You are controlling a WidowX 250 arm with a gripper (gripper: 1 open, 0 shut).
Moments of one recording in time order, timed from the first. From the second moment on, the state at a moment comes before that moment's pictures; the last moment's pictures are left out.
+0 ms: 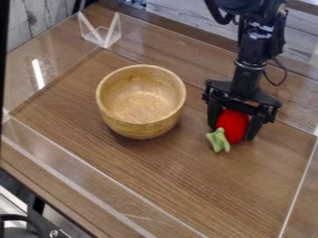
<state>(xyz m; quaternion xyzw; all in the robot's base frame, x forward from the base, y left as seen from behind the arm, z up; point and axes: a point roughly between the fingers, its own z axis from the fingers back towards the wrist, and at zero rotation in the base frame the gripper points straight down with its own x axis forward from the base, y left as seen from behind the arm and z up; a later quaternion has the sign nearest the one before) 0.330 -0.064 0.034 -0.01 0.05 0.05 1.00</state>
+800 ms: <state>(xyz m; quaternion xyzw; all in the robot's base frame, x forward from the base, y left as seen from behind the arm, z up) 0.330 -0.062 0.035 -0.01 0.05 0.06 1.00</state>
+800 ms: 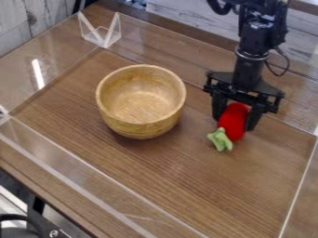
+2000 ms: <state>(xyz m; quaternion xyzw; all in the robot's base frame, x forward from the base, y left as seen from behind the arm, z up) 0.302 0.016 0.118 -0.03 -0.02 0.17 0.98</state>
